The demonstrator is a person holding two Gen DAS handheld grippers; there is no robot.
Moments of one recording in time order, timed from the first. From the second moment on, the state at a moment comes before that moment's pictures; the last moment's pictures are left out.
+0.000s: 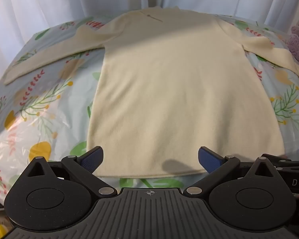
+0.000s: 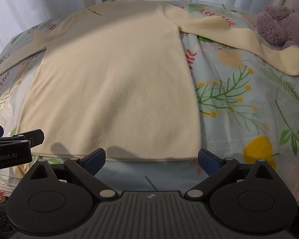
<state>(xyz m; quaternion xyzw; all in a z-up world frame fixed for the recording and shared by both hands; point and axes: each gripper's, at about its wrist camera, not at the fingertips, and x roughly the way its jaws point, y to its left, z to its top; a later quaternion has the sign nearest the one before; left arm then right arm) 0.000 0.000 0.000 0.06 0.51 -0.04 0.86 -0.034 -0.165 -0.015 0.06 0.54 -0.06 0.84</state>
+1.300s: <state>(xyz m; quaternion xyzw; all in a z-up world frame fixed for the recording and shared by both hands) 0.005 0.002 -0.012 0.06 0.53 -0.05 0.85 -0.033 -0.166 -0.019 0.07 0.55 -0.07 0.83</state>
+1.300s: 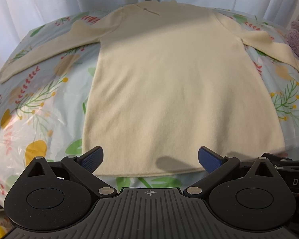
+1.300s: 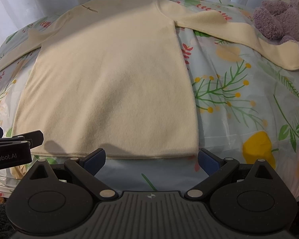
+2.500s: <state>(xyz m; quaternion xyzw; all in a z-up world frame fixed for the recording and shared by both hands) 0.010 0.002 -0.016 0.06 0.54 -0.05 0.84 -0.035 -0.168 -0.023 0.08 0.56 -0.08 0.82</state>
